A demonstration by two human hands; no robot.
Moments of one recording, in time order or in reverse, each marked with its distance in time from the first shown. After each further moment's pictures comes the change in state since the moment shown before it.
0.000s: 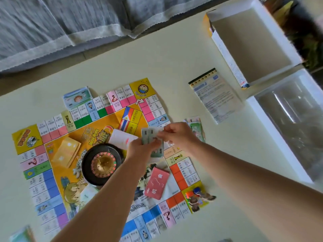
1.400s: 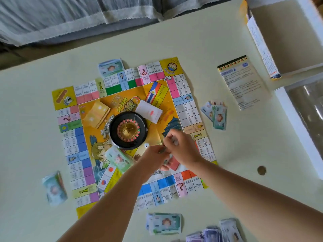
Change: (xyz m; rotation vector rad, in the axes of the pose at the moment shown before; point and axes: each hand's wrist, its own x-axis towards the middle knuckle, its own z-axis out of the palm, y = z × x) left_hand -0.039 -0.090 -0.045 0.278 -0.213 0.019; right_hand -0.076 0.040 0.082 -0.345 0.050 -0.356
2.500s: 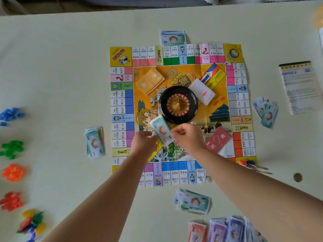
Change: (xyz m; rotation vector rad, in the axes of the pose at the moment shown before) left_hand -0.031 -0.115 -0.100 -0.381 0.542 -0.115; right_hand -0.012 -0.046 0.123 -0.020 -0.095 0.141
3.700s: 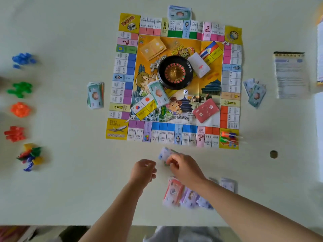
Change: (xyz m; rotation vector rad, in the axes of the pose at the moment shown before) left_hand -0.127 -0.172 0.039 -0.072 -0.099 -0.182; right_hand -0.174 0.094 -0.017 -0.382 -0.414 -0.161
